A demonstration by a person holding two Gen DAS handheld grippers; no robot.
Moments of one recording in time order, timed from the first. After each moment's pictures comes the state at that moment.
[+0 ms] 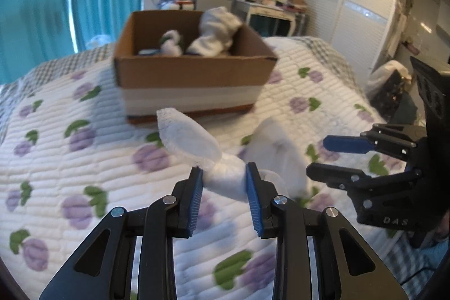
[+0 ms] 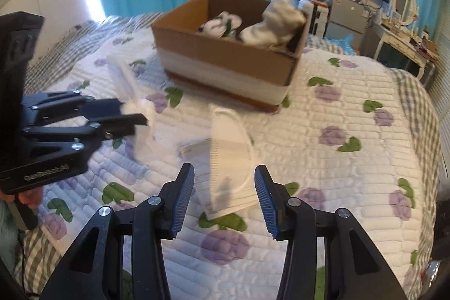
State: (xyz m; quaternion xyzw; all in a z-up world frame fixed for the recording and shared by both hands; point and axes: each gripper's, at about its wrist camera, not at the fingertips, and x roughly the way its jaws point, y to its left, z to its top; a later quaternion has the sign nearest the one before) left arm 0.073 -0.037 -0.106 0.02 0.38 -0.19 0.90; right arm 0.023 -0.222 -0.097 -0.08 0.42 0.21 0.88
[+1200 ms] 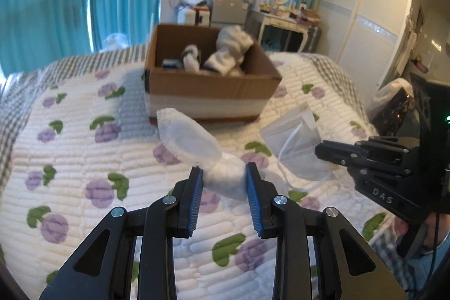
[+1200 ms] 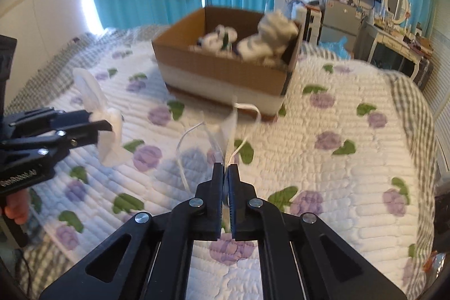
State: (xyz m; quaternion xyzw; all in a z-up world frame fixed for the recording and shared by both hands) left arm 0.043 -0.023 -0.072 -0.01 0.37 -0.16 0.91; right arm 0.011 -0.227 -0.067 -0.06 0.38 0.20 0.90
